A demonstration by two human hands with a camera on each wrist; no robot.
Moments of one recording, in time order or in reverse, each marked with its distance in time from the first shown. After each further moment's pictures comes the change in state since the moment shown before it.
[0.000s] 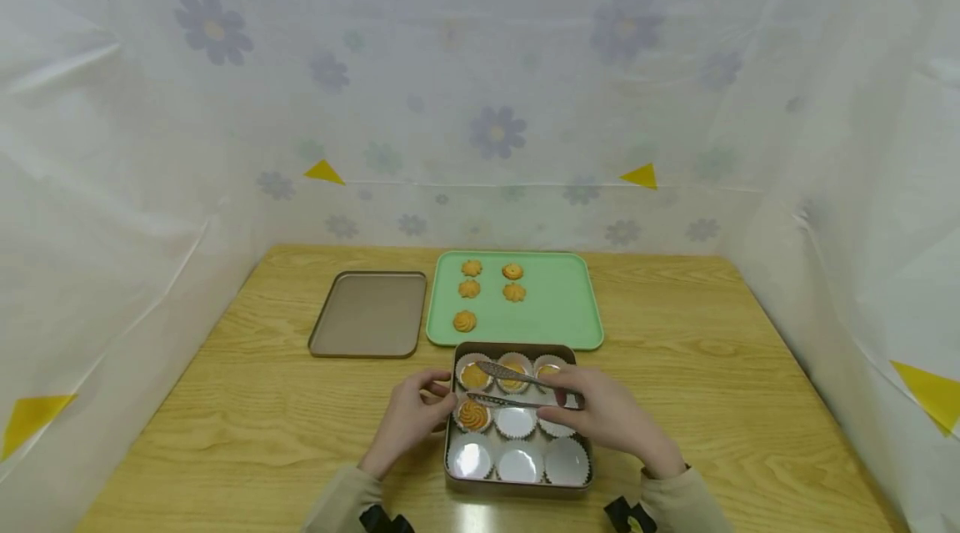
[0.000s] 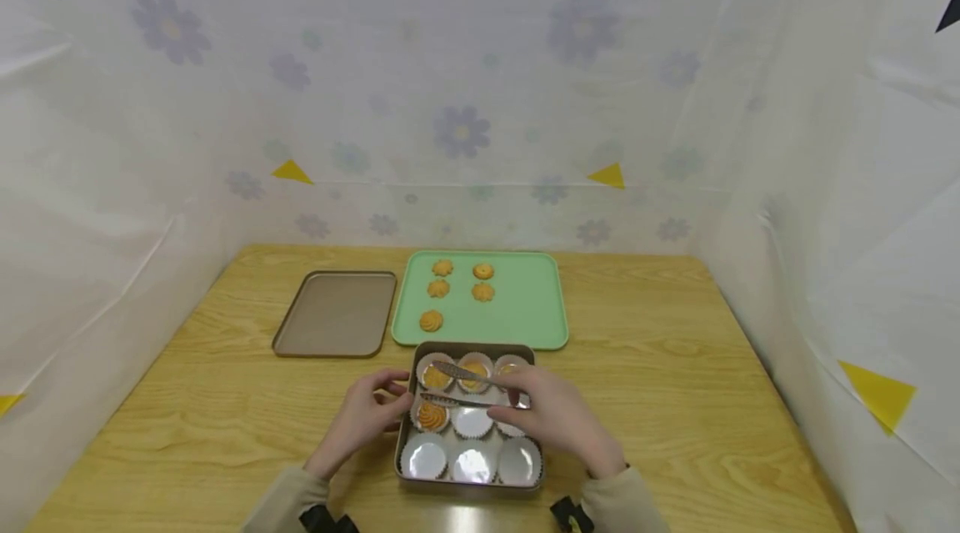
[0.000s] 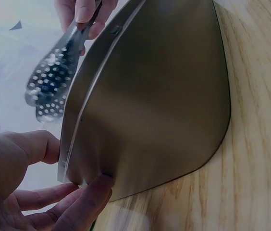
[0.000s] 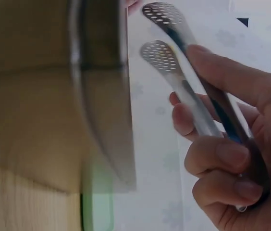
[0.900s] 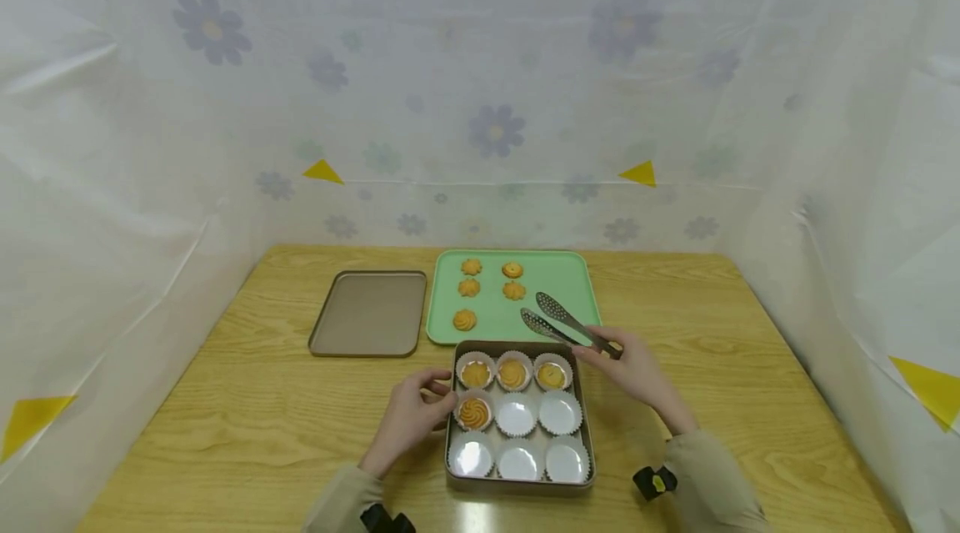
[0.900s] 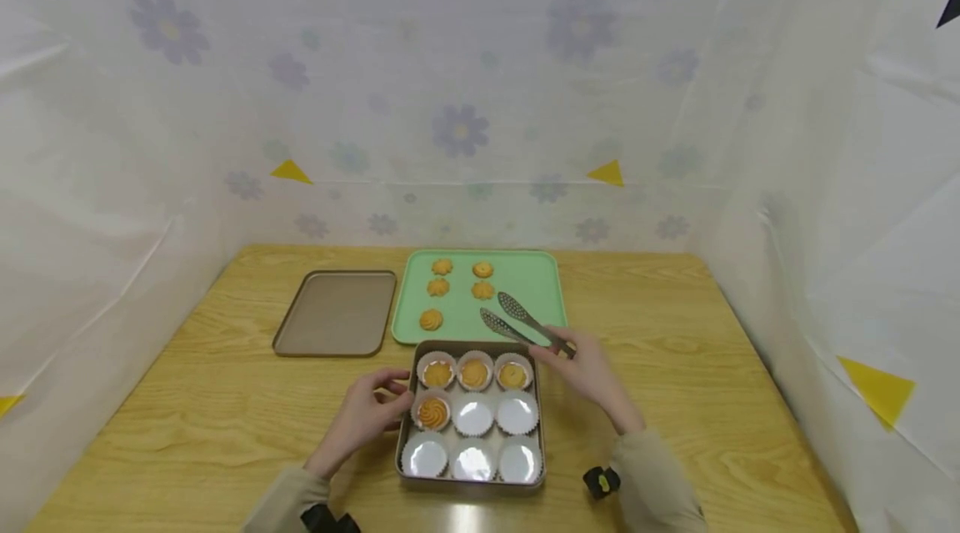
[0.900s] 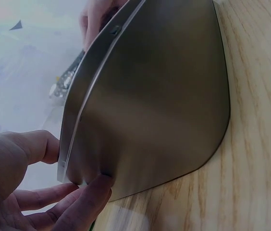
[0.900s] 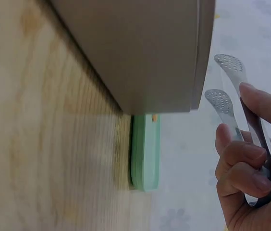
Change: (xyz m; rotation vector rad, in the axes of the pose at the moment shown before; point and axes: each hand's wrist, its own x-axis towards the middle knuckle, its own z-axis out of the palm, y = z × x) left_hand -0.002 0.001 -0.001 -0.017 -0.001 -0.021; right_hand 0.008 0.065 -0.019 0.196 0.272 0.282
